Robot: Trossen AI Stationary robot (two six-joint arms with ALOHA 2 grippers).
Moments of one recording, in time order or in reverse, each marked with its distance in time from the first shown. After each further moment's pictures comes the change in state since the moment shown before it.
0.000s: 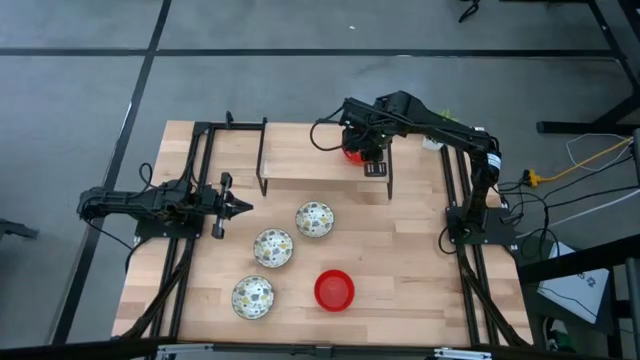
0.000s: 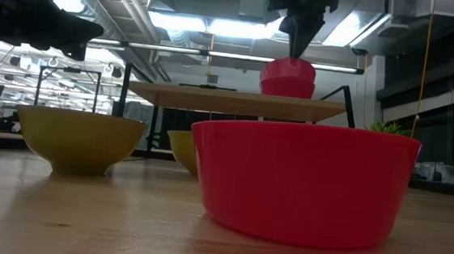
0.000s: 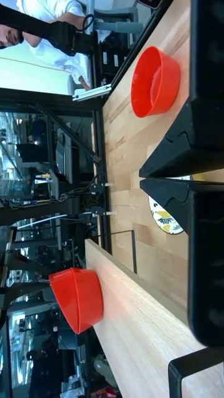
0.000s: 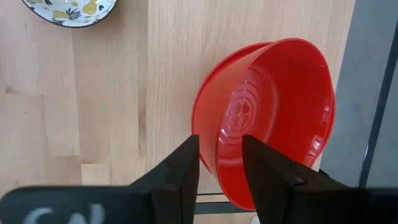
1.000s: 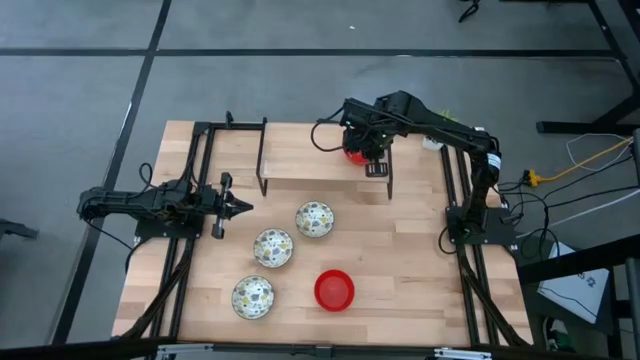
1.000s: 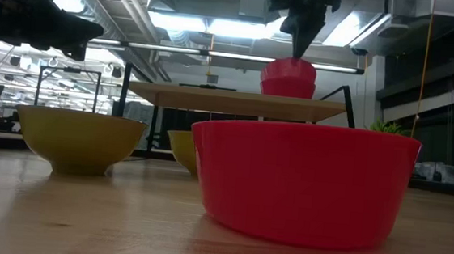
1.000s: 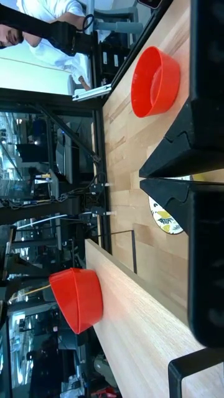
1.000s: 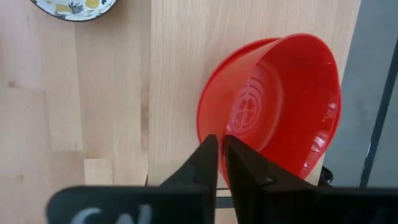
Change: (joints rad) left arm 0.000 0.000 0.000 0.000 0.000 0.000; right arm 0.000 0.000 0.000 -0.019 -0.003 0.000
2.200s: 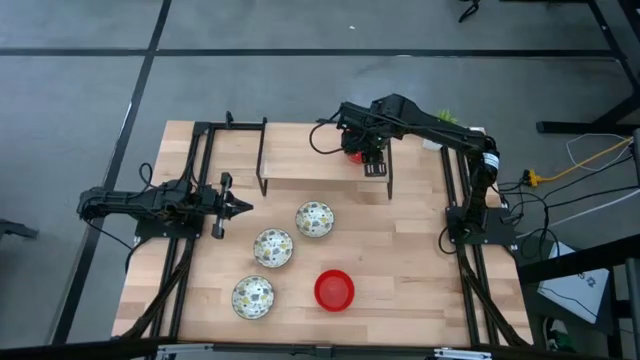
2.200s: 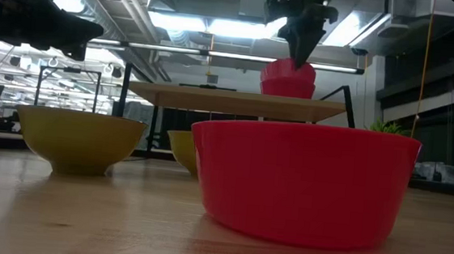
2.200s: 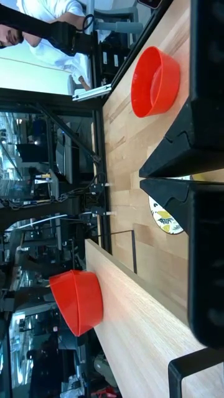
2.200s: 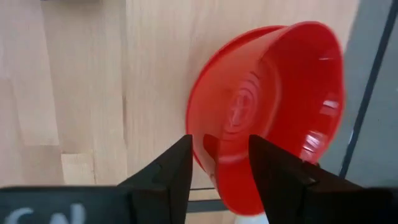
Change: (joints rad) left arm 0.000 0.000 0.000 0.000 0.000 0.000; right arm 0.000 0.011 -0.038 0.023 0.071 -0.018
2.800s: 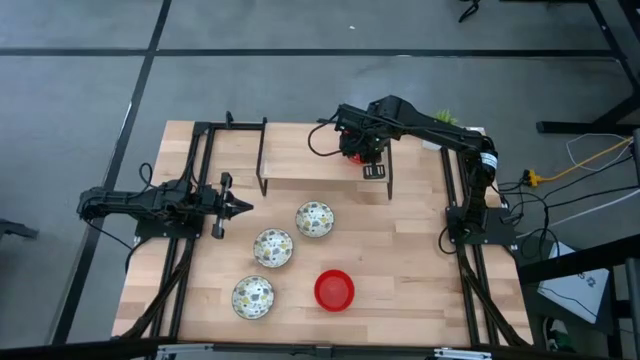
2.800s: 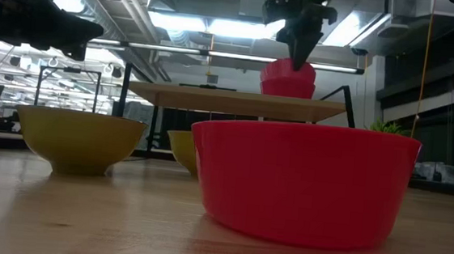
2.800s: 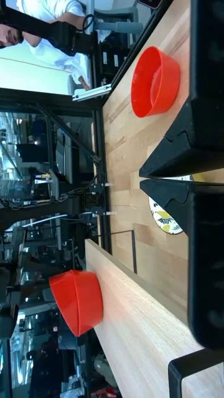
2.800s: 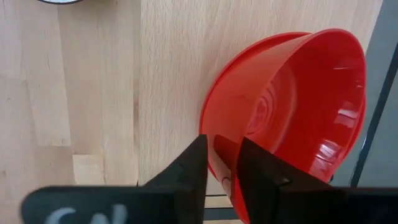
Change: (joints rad) left arm 0.000 0.000 0.000 0.000 0.000 0.000; right arm 0.000 0.017 -0.012 0.002 -0.042 -0.001
